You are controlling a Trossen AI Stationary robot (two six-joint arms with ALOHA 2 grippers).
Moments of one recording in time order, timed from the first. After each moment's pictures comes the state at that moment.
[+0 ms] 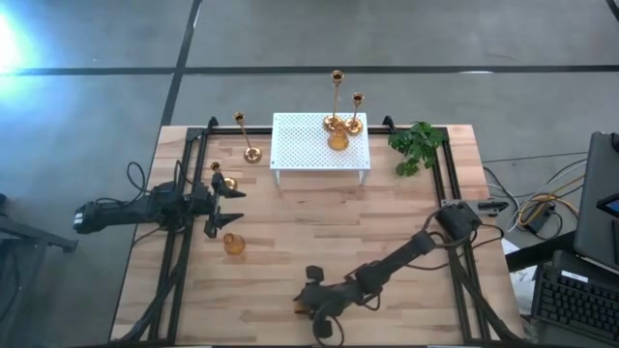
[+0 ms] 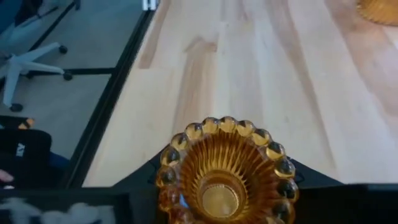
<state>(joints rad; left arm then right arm) 0.07 0.03 0.01 0.02 0.06 -0.11 0.54 2.20 1.36 0.25 0.26 0.39</state>
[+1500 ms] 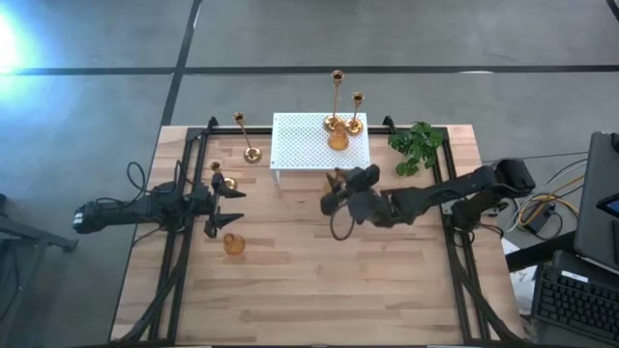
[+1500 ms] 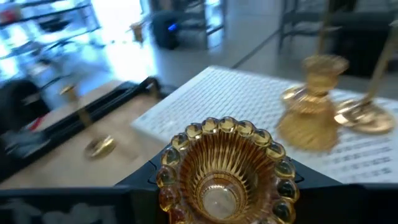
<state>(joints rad) 0.07 0.04 0.01 0.02 0.06 -0.11 0.17 1.56 1.06 0.00 1.01 0.60</state>
